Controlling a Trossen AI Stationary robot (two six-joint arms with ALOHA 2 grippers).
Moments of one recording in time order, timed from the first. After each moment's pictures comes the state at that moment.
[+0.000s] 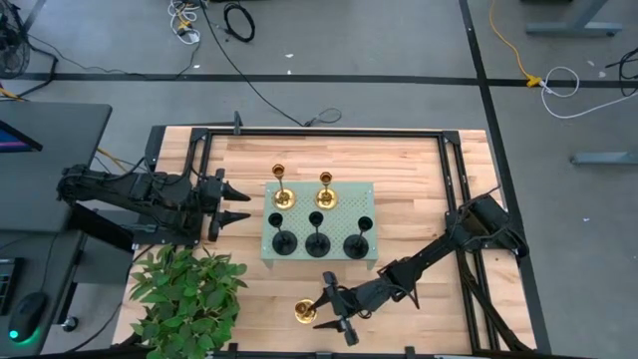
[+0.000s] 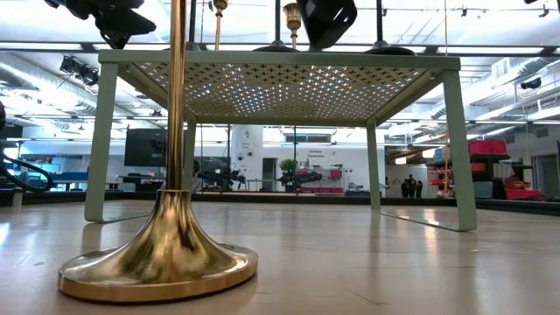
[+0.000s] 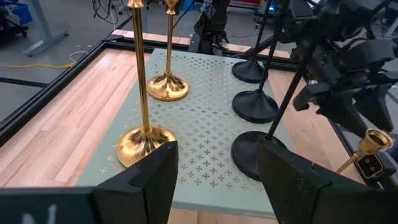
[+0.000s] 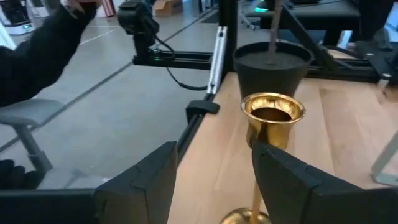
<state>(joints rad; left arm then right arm) -0.20 0.54 0.63 -0.40 -0.24 -0.20 0.58 1.97 1.10 0.61 0.16 0.13</state>
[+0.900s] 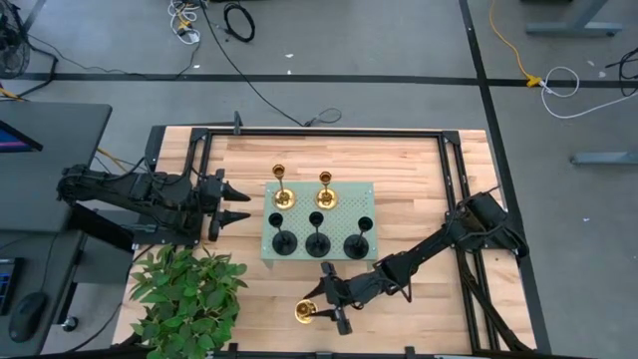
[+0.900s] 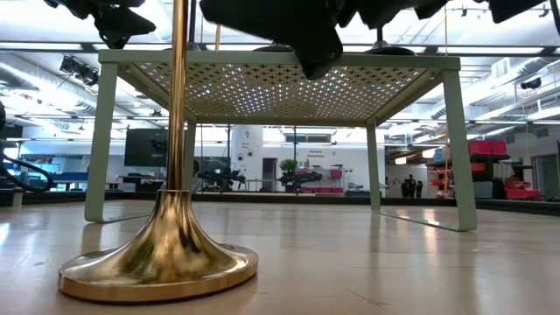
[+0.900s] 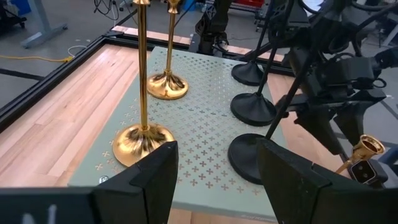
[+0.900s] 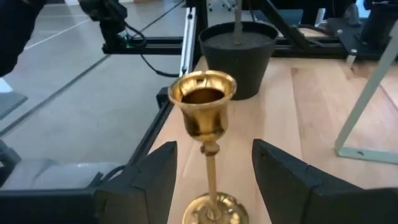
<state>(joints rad) -0.20 0.54 0.63 -0.39 -0.24 -0.25 0.53 1.97 1.10 0.54 0.18 0.17</state>
